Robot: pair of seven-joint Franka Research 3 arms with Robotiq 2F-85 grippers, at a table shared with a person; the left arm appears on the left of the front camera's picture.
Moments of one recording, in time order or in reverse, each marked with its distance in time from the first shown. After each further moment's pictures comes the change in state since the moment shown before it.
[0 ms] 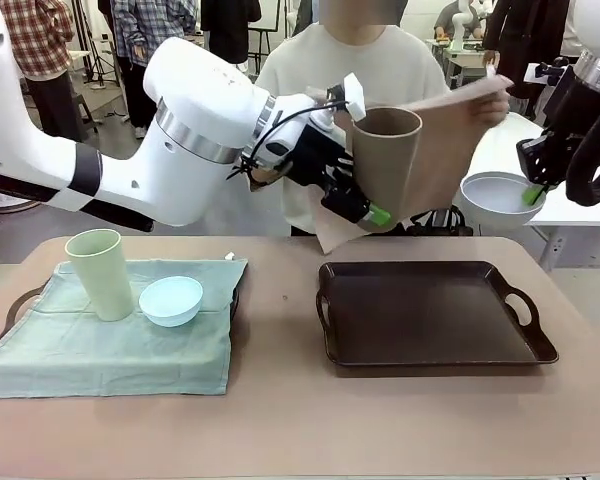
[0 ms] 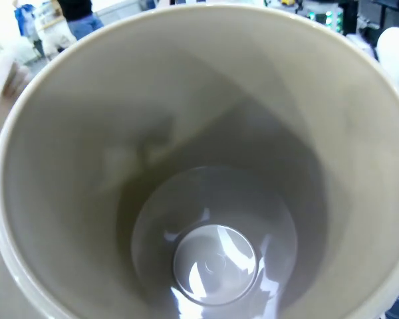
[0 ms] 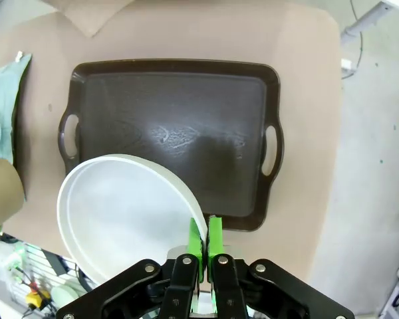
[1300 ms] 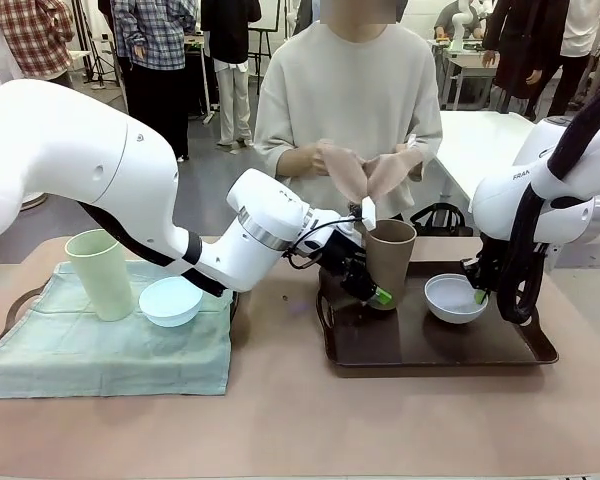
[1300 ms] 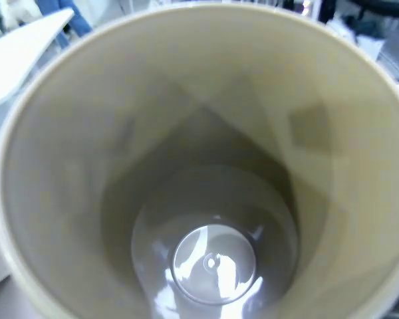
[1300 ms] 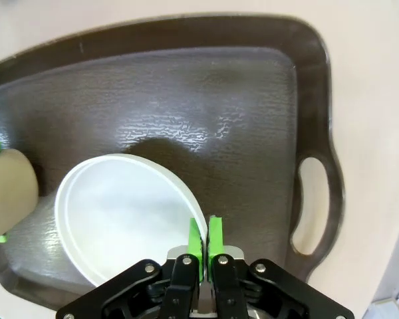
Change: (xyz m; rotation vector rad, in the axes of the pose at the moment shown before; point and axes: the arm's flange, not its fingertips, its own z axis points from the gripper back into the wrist) left arm -0.156 0.071 -0.159 -0.161 0.018 0.079; right arm 0.003 -0.010 -0.232 -0.057 0.091 -0.091
